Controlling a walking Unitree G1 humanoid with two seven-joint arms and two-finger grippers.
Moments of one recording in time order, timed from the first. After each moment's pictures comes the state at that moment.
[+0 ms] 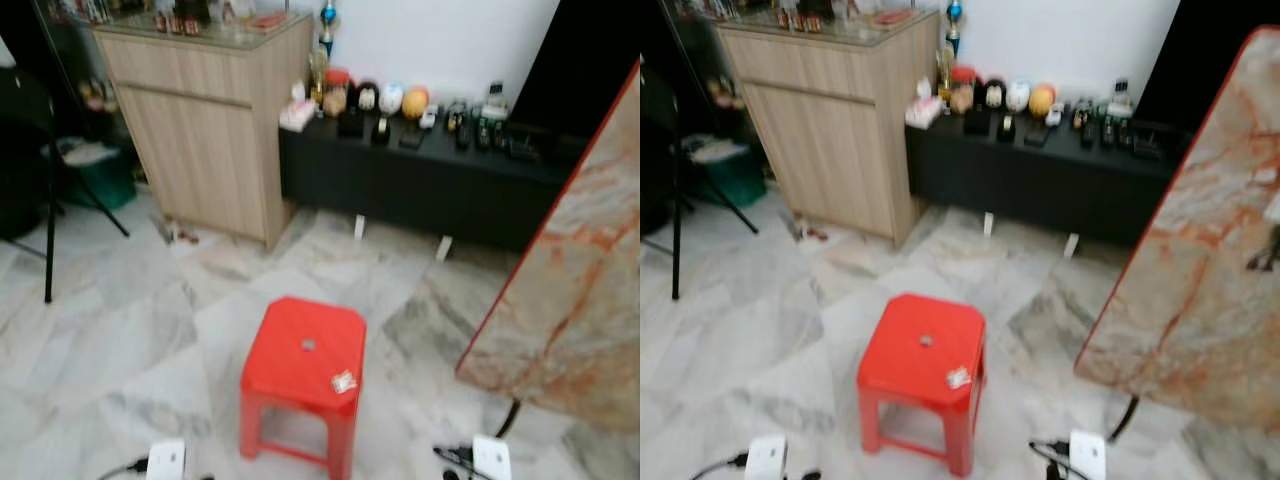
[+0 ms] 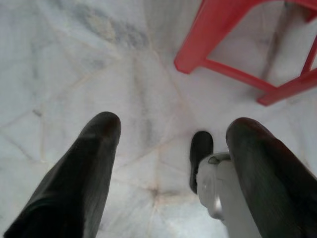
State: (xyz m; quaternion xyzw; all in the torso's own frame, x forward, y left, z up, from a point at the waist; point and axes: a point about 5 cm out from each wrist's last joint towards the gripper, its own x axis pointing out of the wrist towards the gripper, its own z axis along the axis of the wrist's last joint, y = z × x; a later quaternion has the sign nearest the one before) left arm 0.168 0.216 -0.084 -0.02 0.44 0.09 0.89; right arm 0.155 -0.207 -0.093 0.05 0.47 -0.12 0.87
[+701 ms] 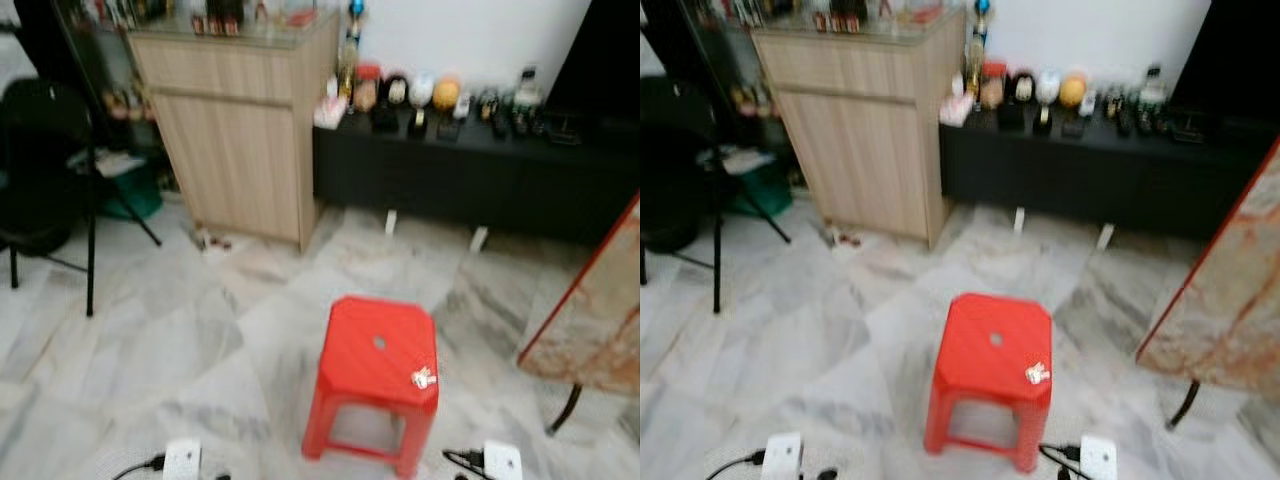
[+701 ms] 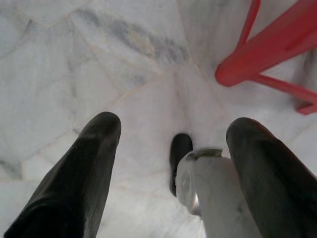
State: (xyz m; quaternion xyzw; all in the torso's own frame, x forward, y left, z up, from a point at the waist) left arm 0.171 0.216 -0.083 -0.02 0.43 0.08 0.90; right arm 0.154 -0.205 -0.094 0.05 0.47 -0.12 0.87
